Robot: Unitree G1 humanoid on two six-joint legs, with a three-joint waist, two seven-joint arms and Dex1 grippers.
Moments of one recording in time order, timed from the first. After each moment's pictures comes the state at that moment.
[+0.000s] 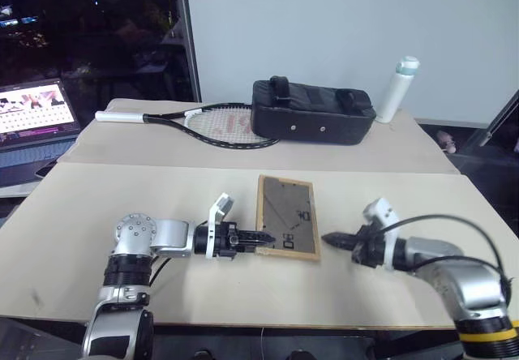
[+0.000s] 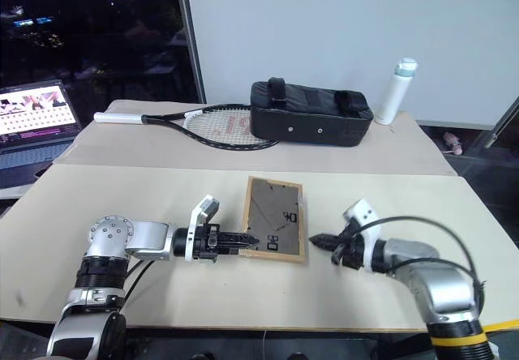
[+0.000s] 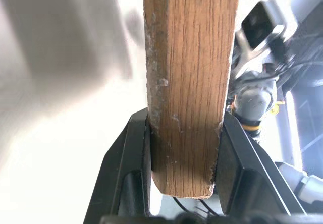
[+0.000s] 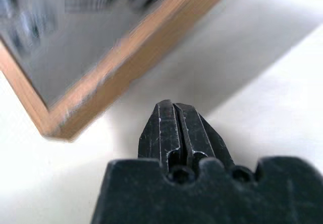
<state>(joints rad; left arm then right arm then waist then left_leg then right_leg) -0.67 0.35 0.19 0.27 -1.37 1.61 -0.26 -0.32 -0.65 -0.18 -0.25 0.61 0.85 0.87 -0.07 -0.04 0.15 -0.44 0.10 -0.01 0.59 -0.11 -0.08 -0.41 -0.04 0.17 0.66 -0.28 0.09</state>
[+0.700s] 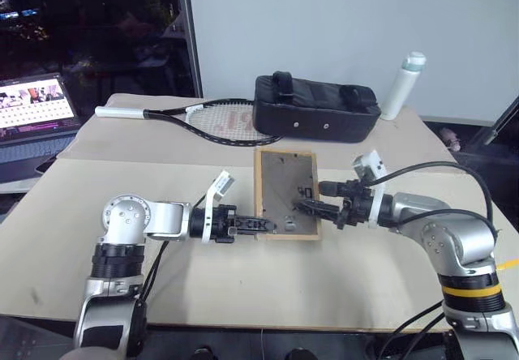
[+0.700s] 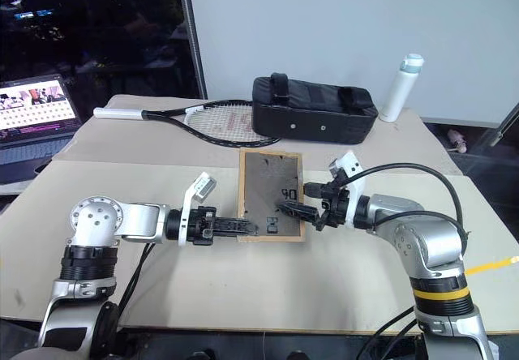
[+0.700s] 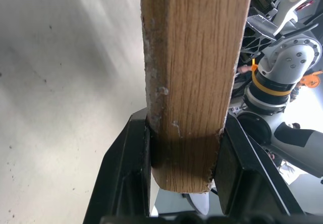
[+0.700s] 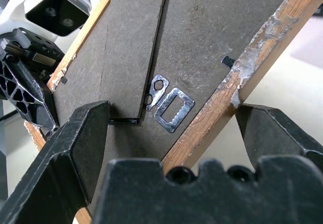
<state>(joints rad) -0.72 0.41 0.15 0.08 -1.25 1.59 -0.36 -0.55 -0.63 -0.06 -0.20 0.61 0.88 0.81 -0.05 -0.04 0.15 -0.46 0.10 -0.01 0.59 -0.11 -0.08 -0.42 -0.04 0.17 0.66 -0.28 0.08</state>
